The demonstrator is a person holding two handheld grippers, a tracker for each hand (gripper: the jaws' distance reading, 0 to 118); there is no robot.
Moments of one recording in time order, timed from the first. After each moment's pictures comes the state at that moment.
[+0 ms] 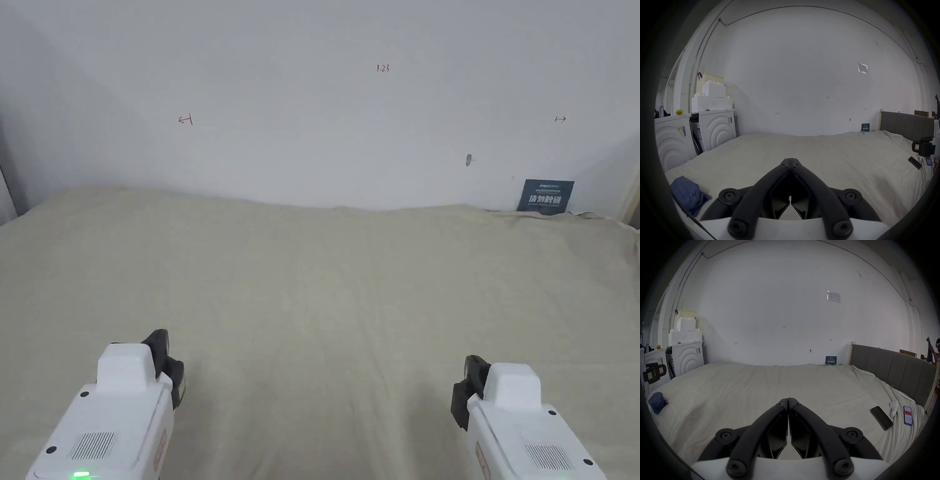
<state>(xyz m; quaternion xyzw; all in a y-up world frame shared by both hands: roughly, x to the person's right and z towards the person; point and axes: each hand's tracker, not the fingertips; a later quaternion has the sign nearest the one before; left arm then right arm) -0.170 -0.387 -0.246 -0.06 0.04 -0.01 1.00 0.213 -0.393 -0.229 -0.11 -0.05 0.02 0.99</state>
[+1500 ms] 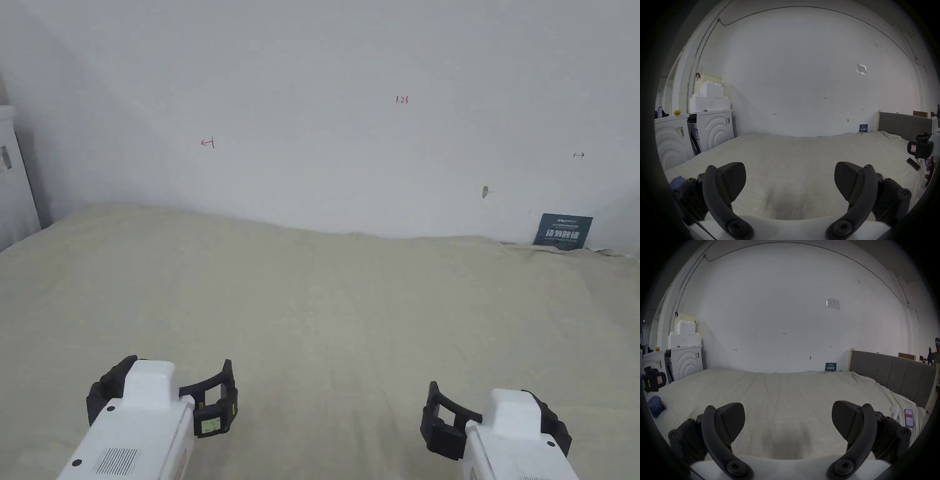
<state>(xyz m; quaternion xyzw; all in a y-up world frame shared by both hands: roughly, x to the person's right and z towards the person) -0.158 -0.385 -0.250 -0.06 0.03 0.00 1.00 0.202 -0.385 -0.240 -0.09 -0.05 0.01 0.99</state>
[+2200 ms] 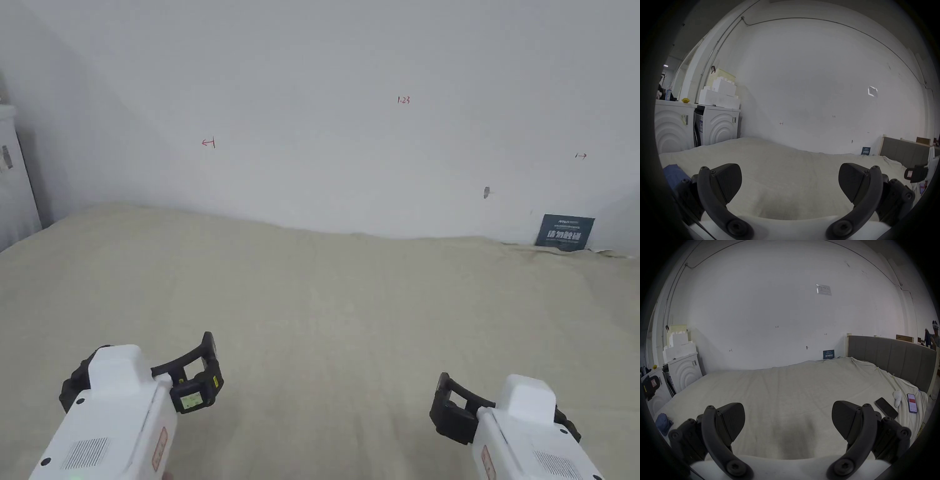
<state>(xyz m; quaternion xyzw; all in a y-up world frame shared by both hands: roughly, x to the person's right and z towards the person) -0.174 -0.367 -0.252 0.00 0.07 0.09 0.99 0.210 -0.370 -0.253 -0.13 -0.08 -0.04 0.99</state>
